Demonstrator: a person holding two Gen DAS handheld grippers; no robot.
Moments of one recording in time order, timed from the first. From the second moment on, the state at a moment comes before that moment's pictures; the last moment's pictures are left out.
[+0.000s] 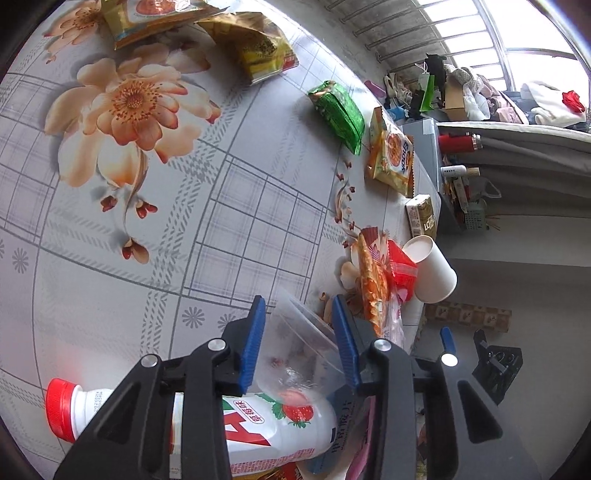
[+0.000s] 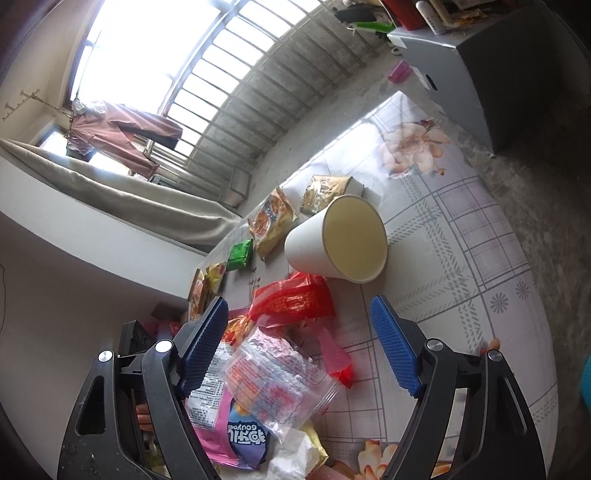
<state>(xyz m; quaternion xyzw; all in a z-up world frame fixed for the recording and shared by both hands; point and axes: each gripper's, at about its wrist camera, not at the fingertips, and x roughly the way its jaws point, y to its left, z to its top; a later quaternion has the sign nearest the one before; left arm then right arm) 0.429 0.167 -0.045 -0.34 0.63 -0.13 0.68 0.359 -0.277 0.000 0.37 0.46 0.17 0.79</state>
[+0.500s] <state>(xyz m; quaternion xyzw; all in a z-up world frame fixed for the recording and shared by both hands) 0.418 0.184 -0.022 -0.31 0.59 -0.12 0.73 0.386 -0.267 -0.017 0.40 0.49 0.16 0.76</state>
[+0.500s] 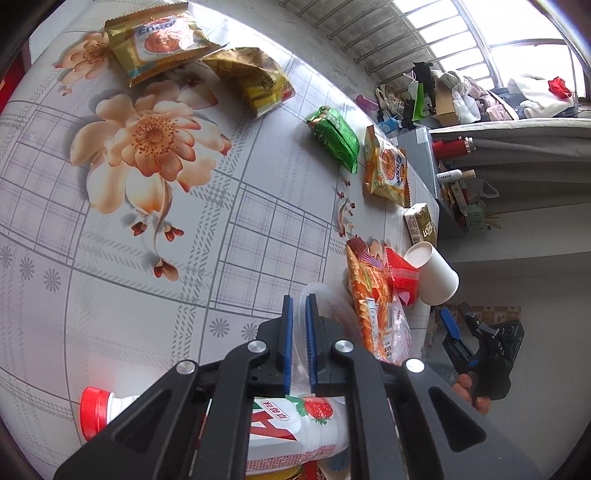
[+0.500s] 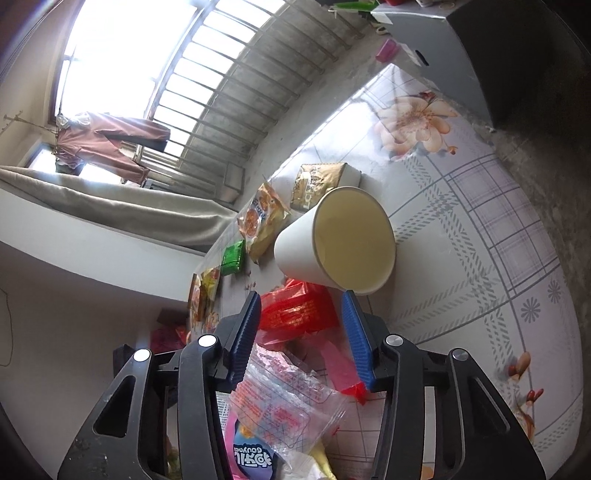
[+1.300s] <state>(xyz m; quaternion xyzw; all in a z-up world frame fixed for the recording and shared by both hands) 0.372 0.199 0.070 -0.24 0.43 -0.07 0.87 0.404 -0.281 -0.004 0.38 0.46 0.12 0.80</state>
